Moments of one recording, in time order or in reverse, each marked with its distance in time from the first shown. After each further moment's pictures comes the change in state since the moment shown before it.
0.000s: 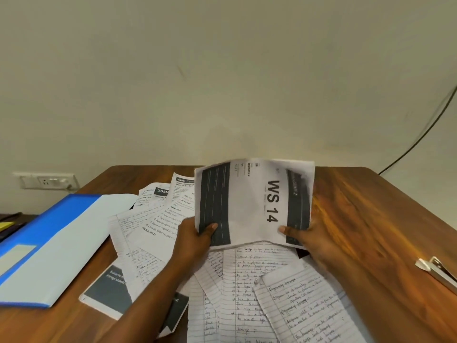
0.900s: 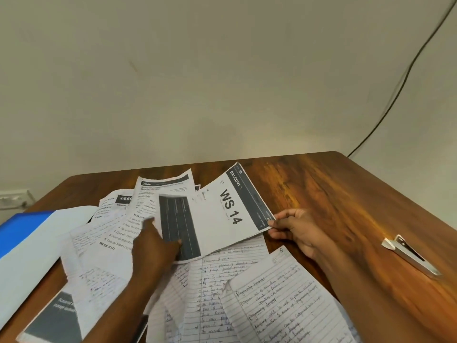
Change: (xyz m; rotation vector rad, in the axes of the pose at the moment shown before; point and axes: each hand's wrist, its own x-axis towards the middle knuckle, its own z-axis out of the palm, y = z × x) left_hand 0.011 -0.001 0.016 0.400 0.141 -0.070; right_hand 0.017 0.007 -0.045 0.301 0.020 0.247
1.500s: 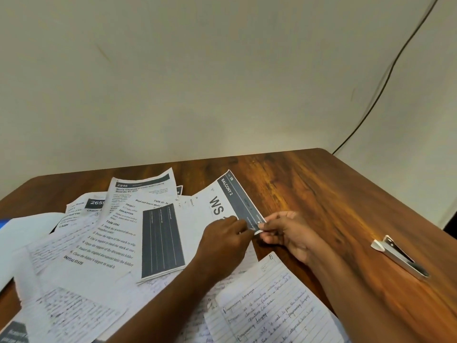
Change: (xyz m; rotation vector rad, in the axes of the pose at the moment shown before) left_hand -0.011 0.050 0.125 0.420 -0.040 1.359; right_hand -0.003 -0.007 -0.003 -0.001 0.013 0.064
